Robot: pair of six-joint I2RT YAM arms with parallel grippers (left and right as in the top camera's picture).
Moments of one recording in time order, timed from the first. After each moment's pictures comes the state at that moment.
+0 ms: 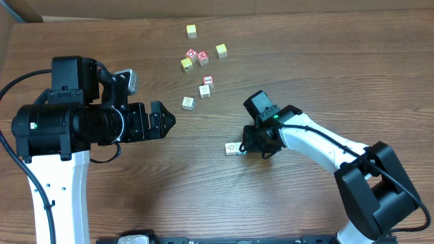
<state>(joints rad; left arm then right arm) 0.04 1.33 1.70 -1.57 0.38 -0.10 0.59 1.81 1.10 -0.65 -0.17 0.60</state>
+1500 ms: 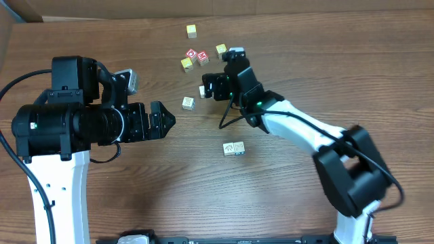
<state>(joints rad) 0.04 1.33 1.70 -1.57 0.38 -0.10 0.61 2.01 1.31 0.10 0.04 0.48</state>
